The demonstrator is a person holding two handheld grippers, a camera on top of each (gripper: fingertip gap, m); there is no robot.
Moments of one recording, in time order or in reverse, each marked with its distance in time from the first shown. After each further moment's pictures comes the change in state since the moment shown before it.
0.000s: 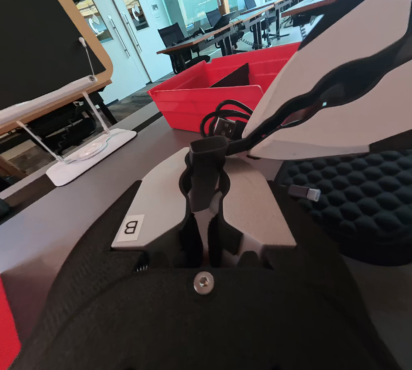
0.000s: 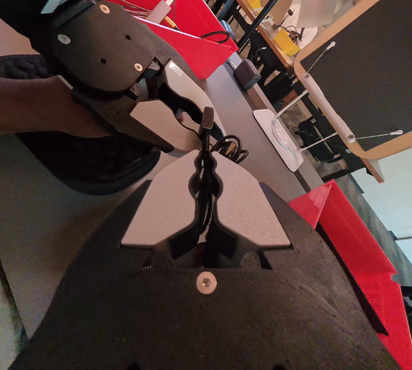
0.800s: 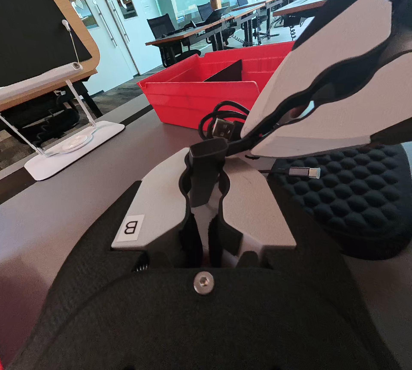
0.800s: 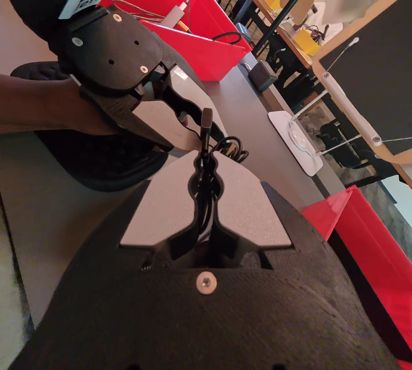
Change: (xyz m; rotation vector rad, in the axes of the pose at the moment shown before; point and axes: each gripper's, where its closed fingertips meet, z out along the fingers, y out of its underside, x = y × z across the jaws) left arm 0.003 0.006 0.001 -0.020 0.045 -0.053; right arm -0.006 0.001 0.003 0.024 -0.092 0.042
